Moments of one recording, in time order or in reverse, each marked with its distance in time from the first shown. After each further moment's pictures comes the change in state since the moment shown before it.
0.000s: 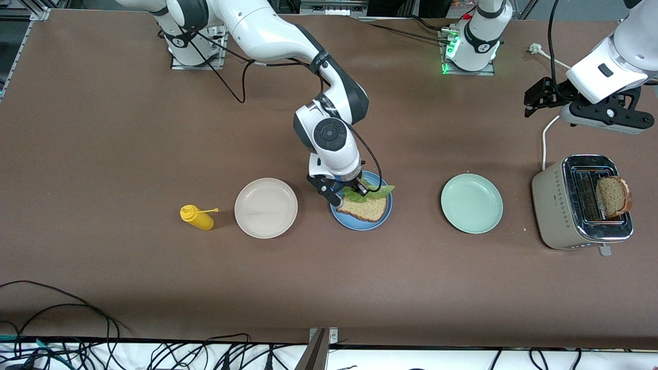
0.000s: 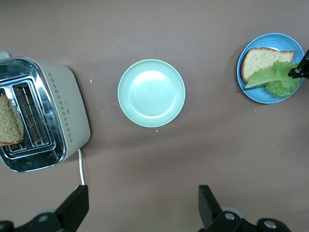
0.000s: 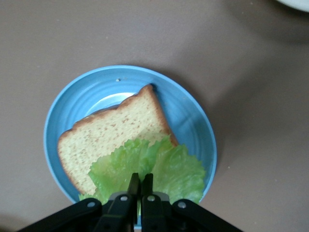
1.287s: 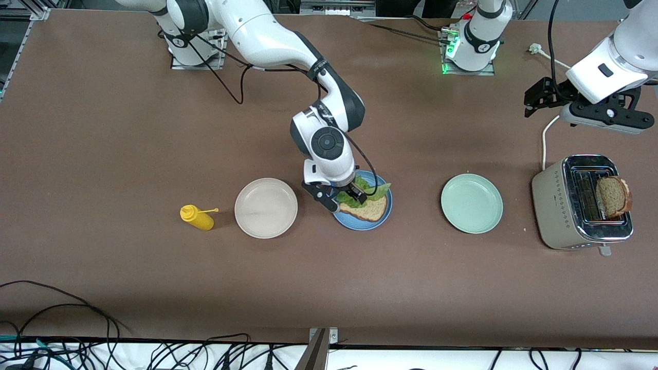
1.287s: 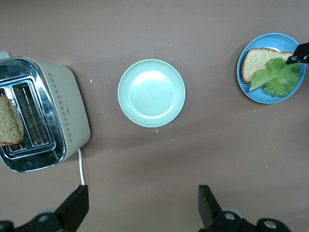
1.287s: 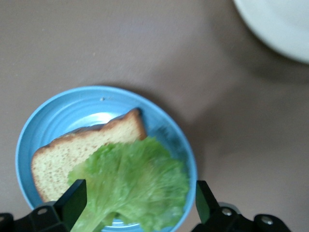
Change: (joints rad) left arm 0.000 0.000 0.000 0.000 0.000 0.000 0.000; right arm -0.015 0.019 -0.028 0.010 0.000 -0.062 -0.113
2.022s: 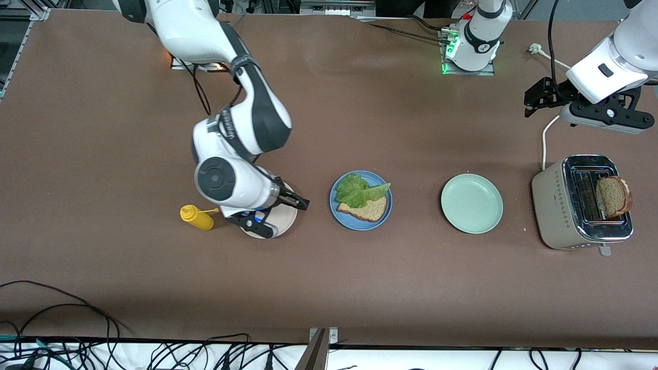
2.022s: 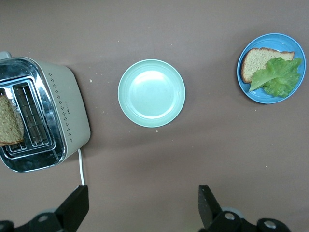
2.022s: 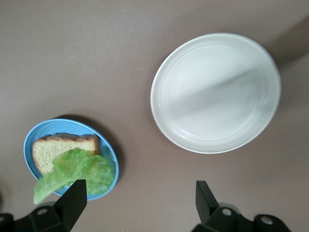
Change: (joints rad) left arm 0.000 0.000 0.000 0.000 0.000 0.000 0.000; right arm -0.263 -0.198 -0.015 0.017 0.052 -0.391 -0.544
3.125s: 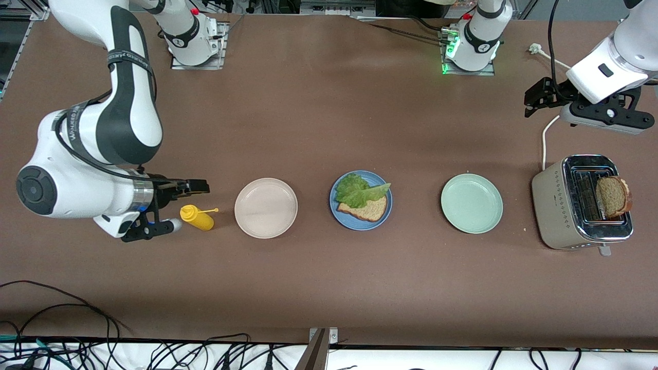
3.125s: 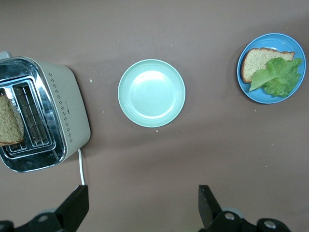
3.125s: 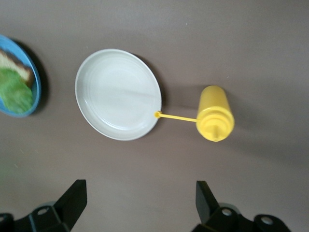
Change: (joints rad) left arm 0.000 0.000 0.000 0.000 0.000 0.000 0.000; right arm -0.240 -0.247 0.000 -0.246 -0.123 -0.138 -0.908
